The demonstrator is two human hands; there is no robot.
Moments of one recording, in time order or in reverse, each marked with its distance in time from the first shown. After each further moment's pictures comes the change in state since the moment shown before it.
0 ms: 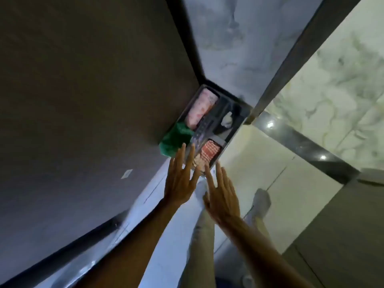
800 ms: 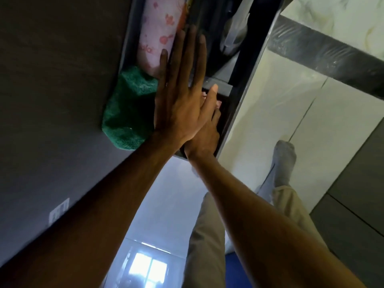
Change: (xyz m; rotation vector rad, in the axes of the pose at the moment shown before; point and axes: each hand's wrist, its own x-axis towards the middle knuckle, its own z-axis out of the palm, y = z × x) left_hand 0.223 -0.110 0.170 0.449 0.237 0.449; right_hand 0.268 0.018 0.179 0.647 0.374 0.594
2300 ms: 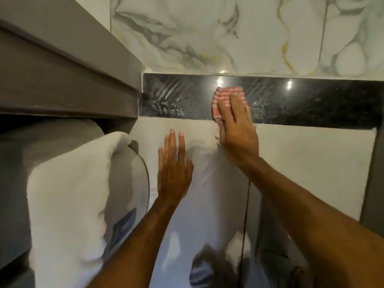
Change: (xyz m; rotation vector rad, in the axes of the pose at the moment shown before) left_hand 0.124 0.268 0.389 -0.168 -0.406 -0.002; right_hand 0.416 0.319 -0.223 -0.245 0.195 -0.235
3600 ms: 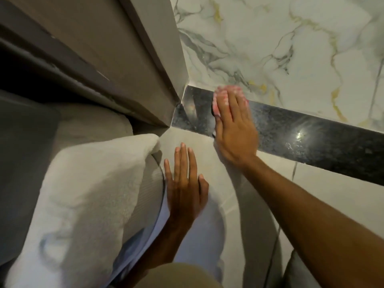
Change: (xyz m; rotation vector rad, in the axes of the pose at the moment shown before) left_hand 0.008 -0.030 0.037 0.025 0.372 -0.119; right_hand 0.068 -0.073 0.057 -0.263 0.135 -0.364
